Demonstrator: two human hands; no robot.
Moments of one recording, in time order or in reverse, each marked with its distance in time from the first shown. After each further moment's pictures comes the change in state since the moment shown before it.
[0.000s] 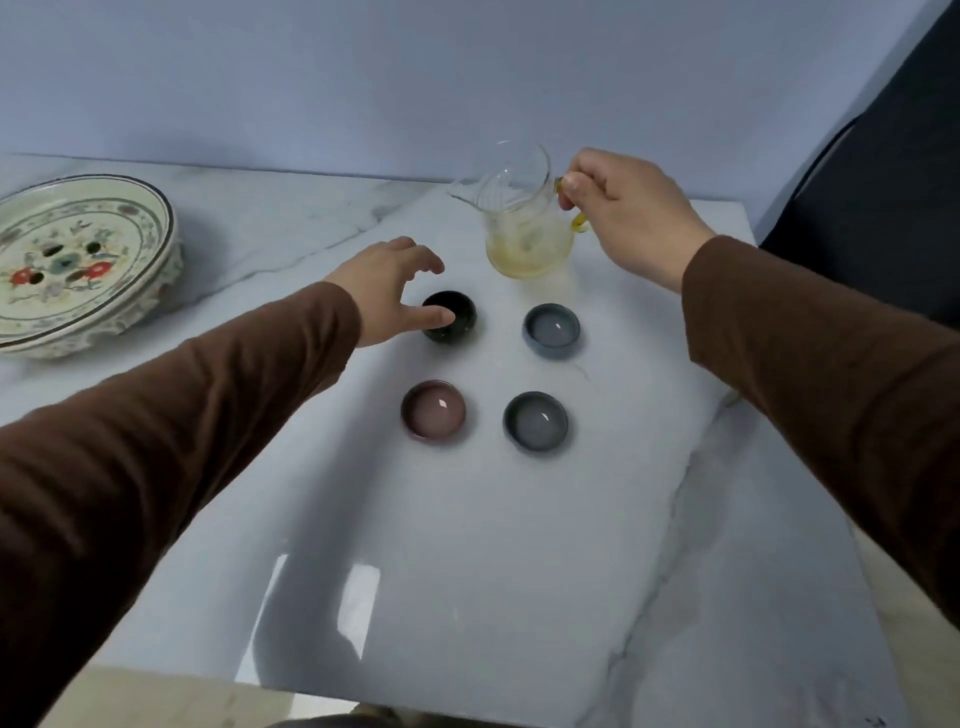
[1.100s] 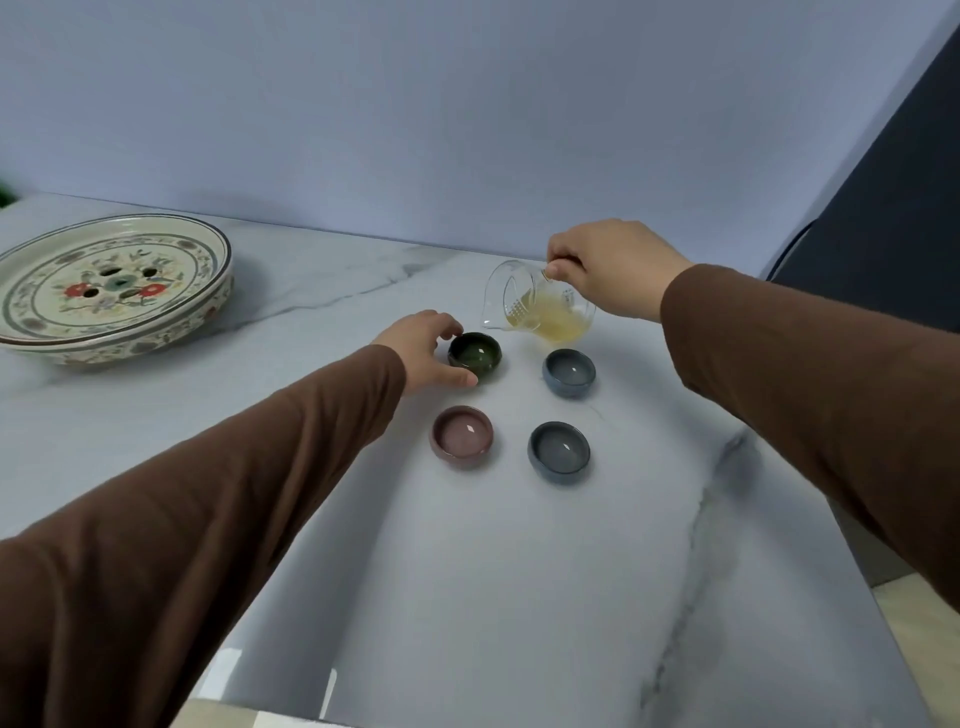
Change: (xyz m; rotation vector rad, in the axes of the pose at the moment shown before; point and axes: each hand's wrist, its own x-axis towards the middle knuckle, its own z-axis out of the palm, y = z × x) left_hand -0.015 -0.008 0.032 -0.178 0.061 -0.111; right_hand -0.005 -0.045 0.002 -0.499 -0.140 -0.224
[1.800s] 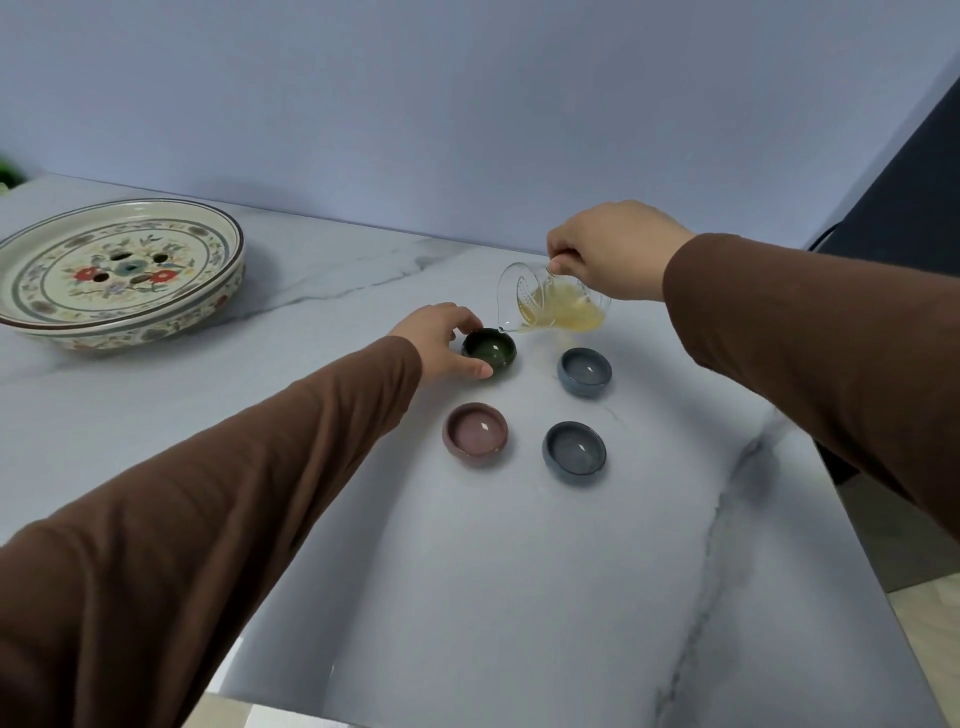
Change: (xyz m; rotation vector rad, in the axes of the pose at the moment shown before) left_hand 0.006 -0.002 0.000 -0.094 0.013 0.028; right_hand 0.025 -0.010 -0.004 -0.202 -0.093 -0.113
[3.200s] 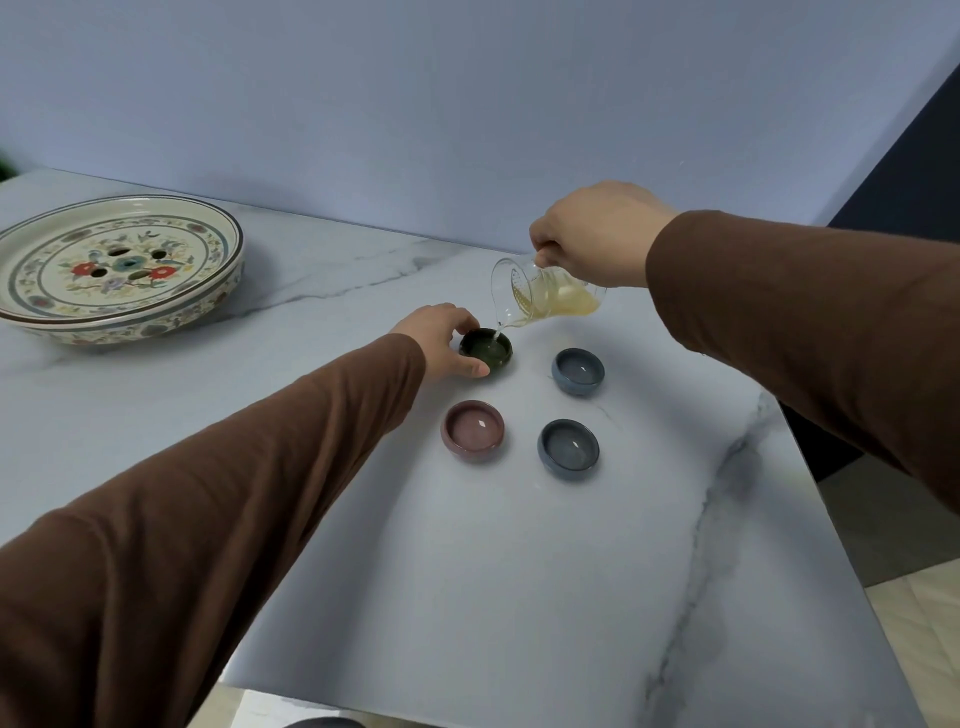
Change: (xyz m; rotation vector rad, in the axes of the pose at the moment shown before) left_hand 0.000 0.004 -0.002 0.061 -0.021 -0.013; right_hand 0.002 -0.022 -0.032 -0.189 -0.035 -0.038
